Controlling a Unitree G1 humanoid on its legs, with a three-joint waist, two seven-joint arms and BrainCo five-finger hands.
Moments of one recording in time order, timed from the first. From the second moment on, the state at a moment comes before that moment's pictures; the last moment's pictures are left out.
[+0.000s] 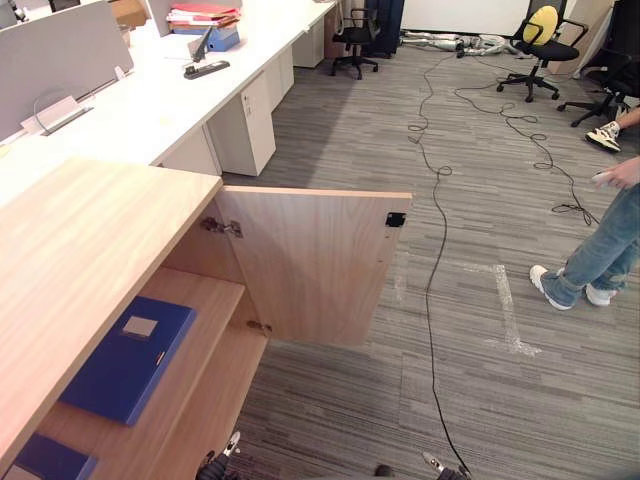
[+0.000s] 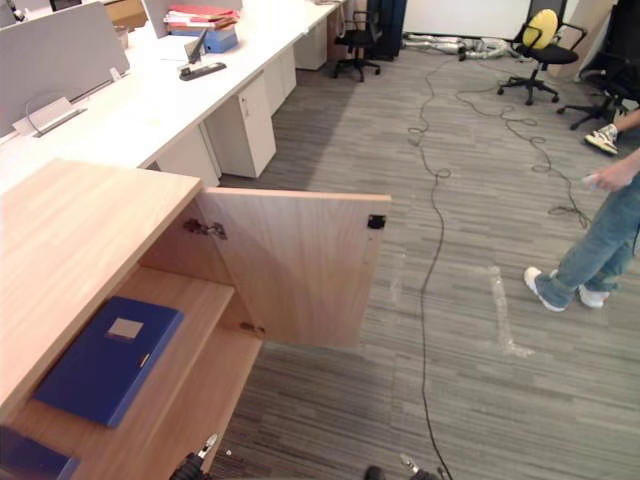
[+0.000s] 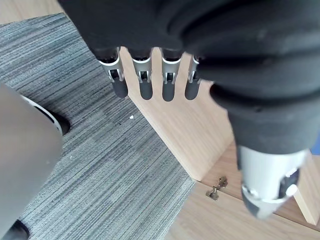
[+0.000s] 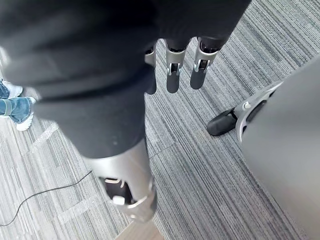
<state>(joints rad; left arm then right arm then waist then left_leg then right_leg) 0.11 -0.03 0.37 1.06 -0.23 -0.11 0.12 0.10 -0.02 -0.34 1.08 0.38 -0.08 -0.18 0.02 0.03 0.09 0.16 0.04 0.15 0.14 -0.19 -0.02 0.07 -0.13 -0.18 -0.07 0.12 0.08</state>
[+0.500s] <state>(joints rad) 0.13 0.02 0.30 1.02 -0.24 -0.12 0.13 0.03 -0.02 -0.17 0.84 0.38 -0.09 -0.16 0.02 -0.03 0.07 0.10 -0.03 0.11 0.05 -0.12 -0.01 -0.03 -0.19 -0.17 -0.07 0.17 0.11</state>
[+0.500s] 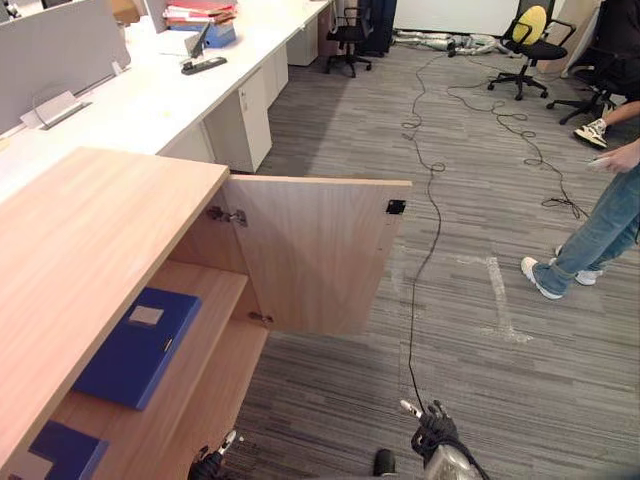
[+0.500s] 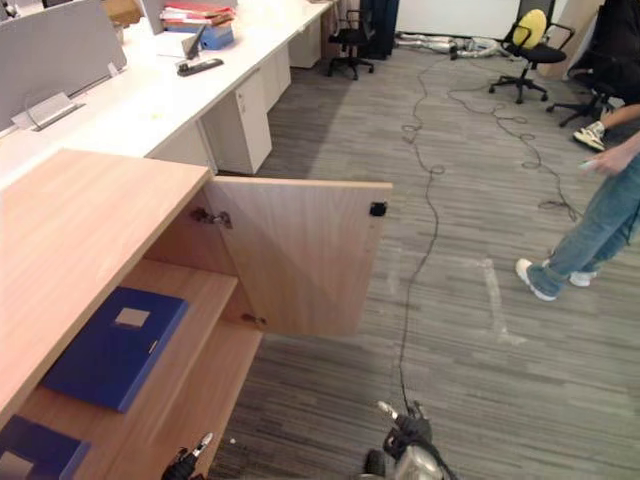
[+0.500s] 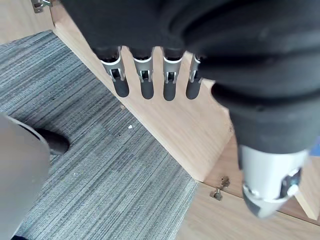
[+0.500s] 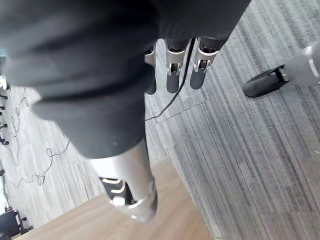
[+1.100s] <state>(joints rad) 0.19 0.08 0.26 1.00 -0.24 -0.10 0.12 -0.30 -0.17 -0.18 0.66 0.49 -0.16 -0.17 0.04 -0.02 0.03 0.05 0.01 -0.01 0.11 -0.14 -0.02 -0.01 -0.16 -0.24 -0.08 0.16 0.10</state>
